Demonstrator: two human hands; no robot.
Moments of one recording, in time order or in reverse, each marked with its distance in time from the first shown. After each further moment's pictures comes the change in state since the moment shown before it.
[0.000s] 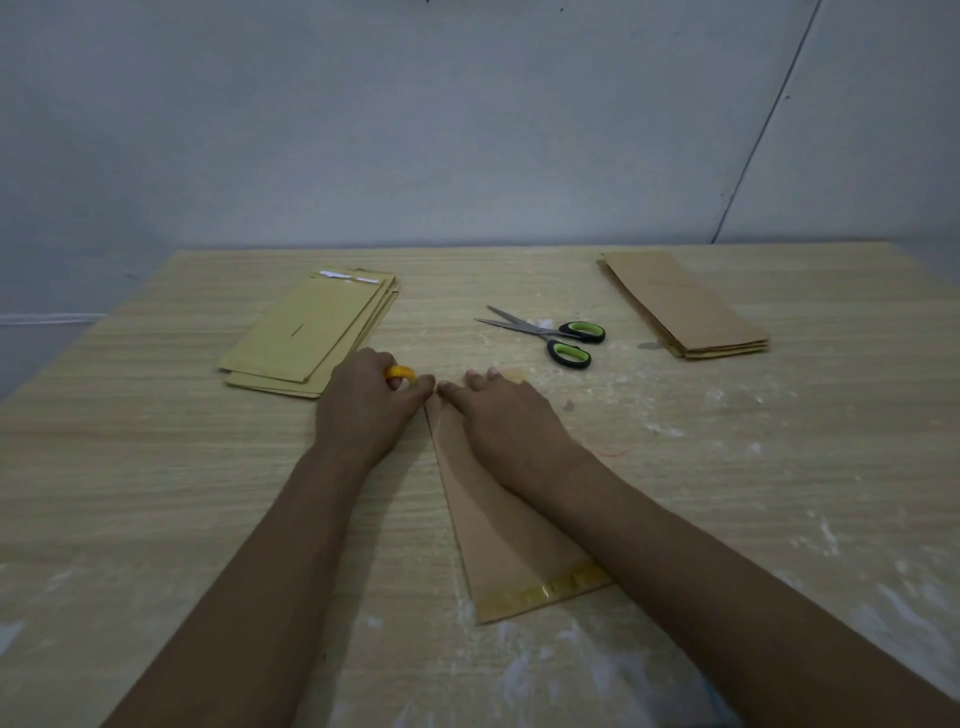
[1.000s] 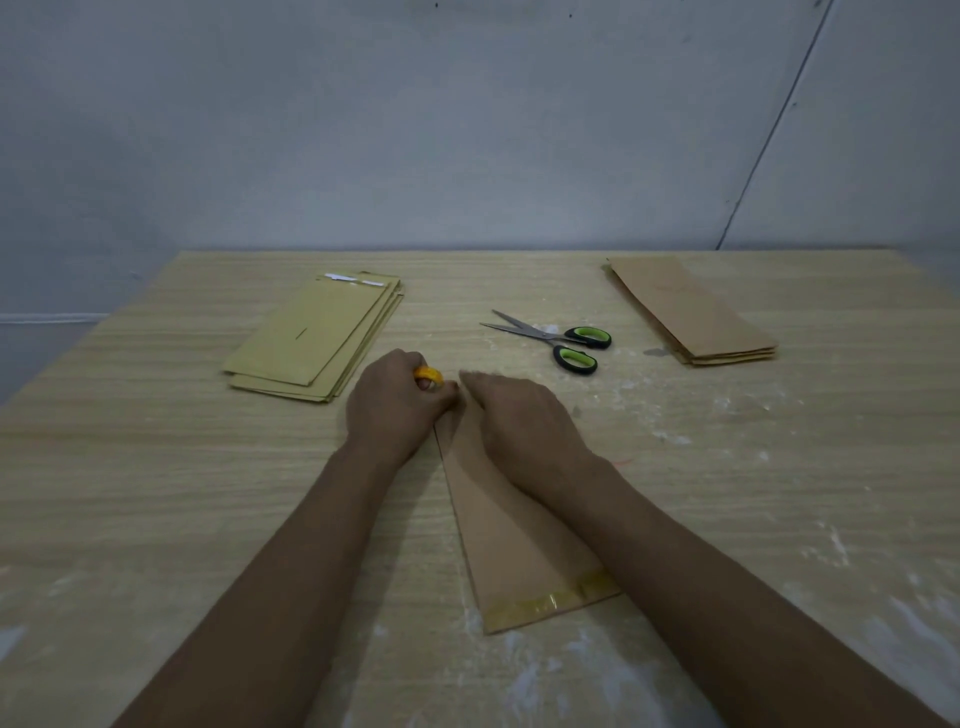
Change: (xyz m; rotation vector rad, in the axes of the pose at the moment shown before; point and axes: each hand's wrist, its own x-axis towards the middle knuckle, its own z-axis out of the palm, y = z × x) left_hand 0.004 0.012 0.015 0.051 -0.045 -0.003; right_hand -0.004 0.008 0.003 0.156 0.171 0.014
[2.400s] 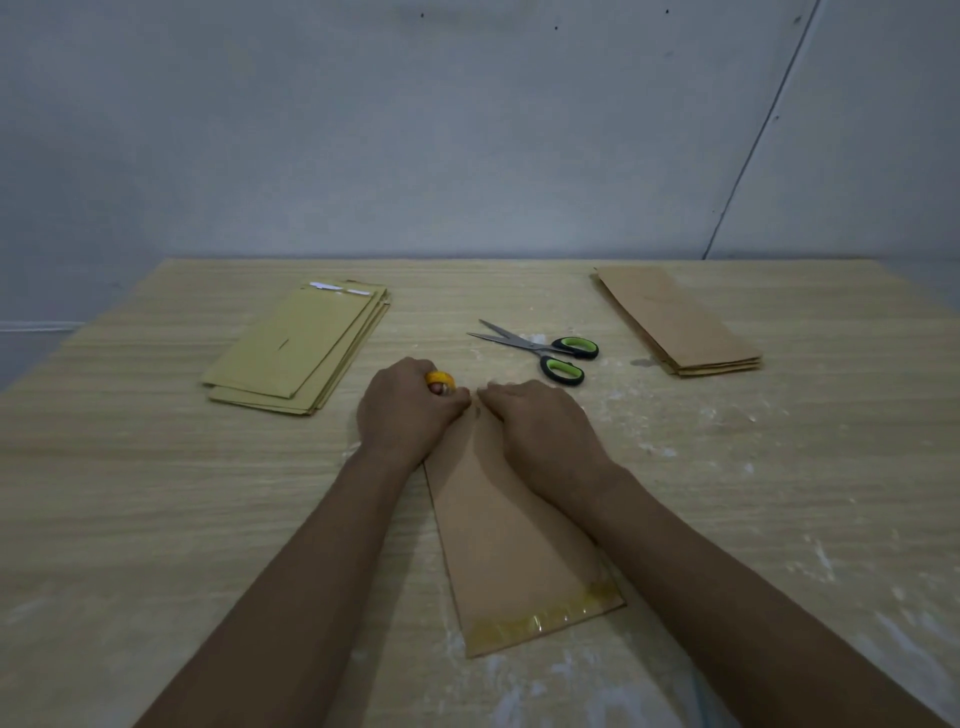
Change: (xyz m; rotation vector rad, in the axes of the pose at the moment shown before) left_hand 0.002 0.026 0.013 0.014 -0.035 -0.063; right_hand -0.003 0.028 -0.004 -0.089 0.035 -0.017
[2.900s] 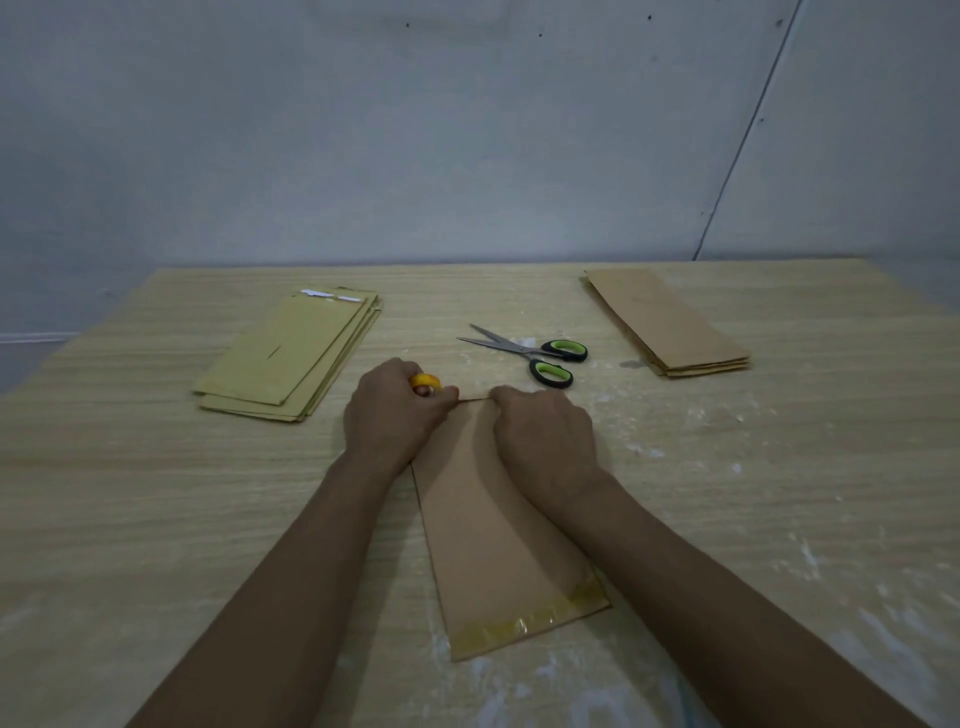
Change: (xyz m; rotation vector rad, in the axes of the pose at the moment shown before) left_hand -0.001 0.001 -0.002 -0.050 0.050 -0.038; right_hand -0.002 -0.004 -0.007 -0.045 0.011 0.293
